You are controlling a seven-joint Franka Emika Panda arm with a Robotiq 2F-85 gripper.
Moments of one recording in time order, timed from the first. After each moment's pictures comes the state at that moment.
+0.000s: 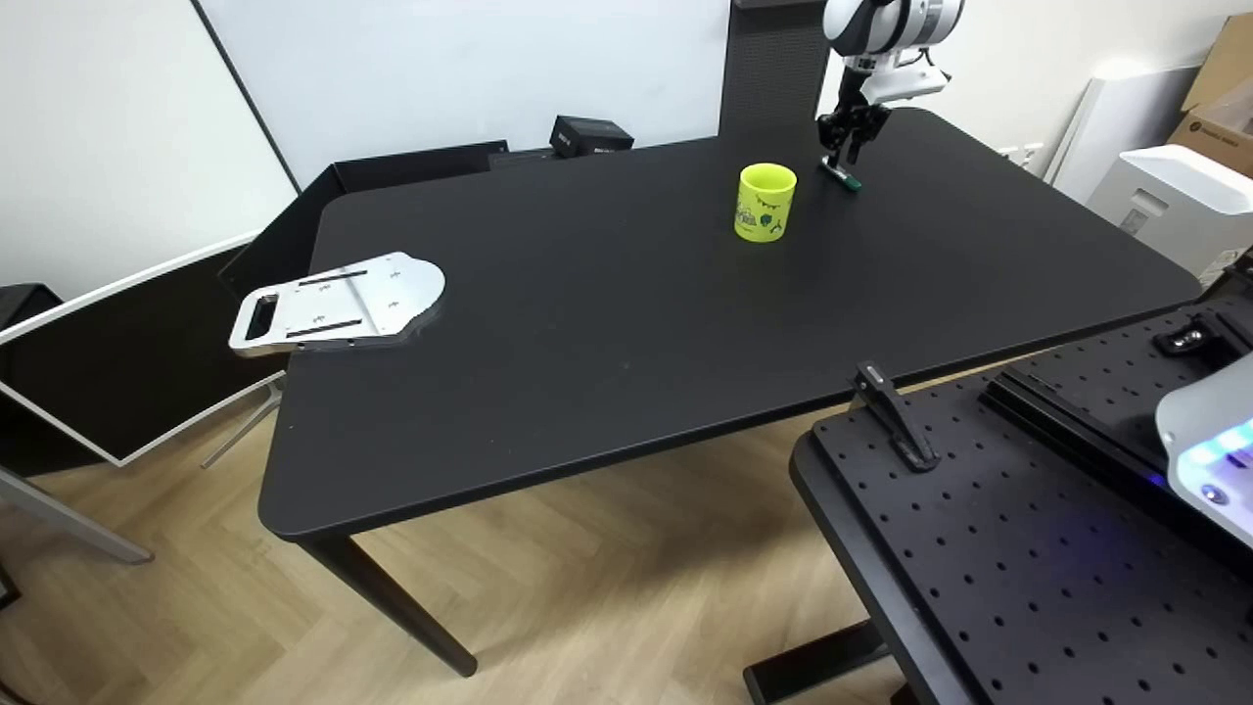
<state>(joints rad) -0.14 1.15 -0.04 -1.27 0.04 2.44 -0.20</state>
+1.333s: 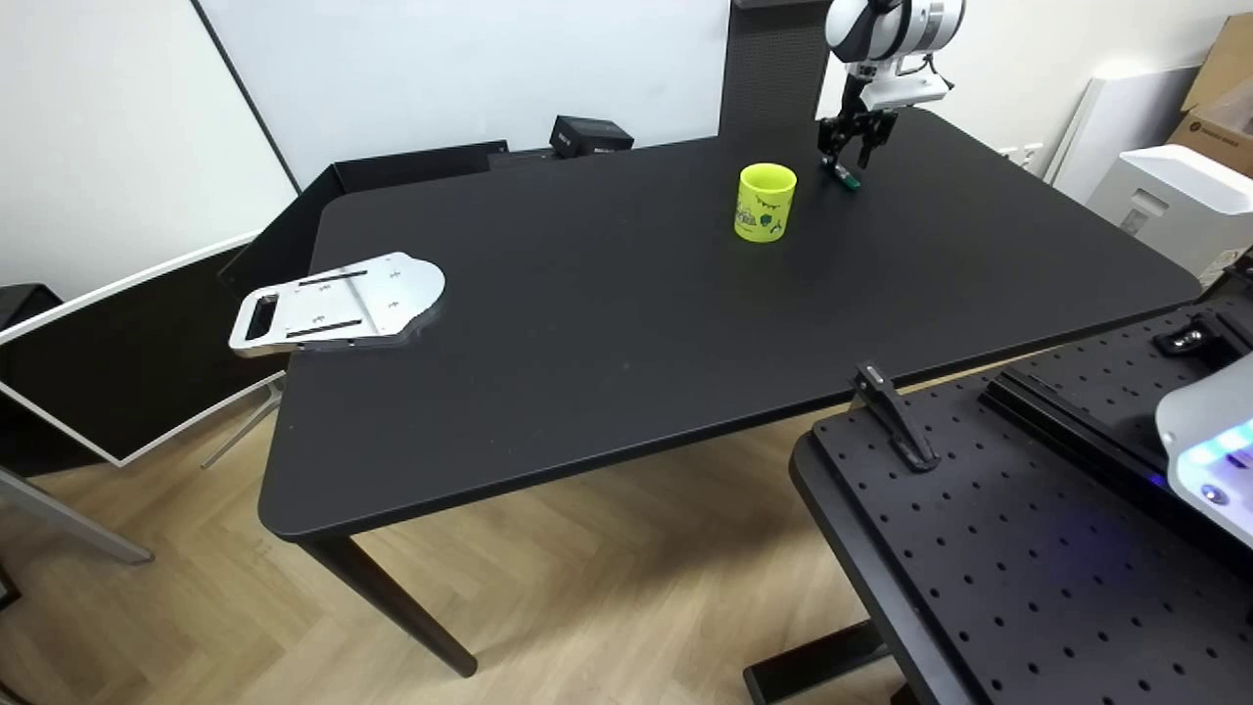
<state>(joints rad) -0.15 1.18 -0.04 -1.24 0.04 2.41 -0.14</state>
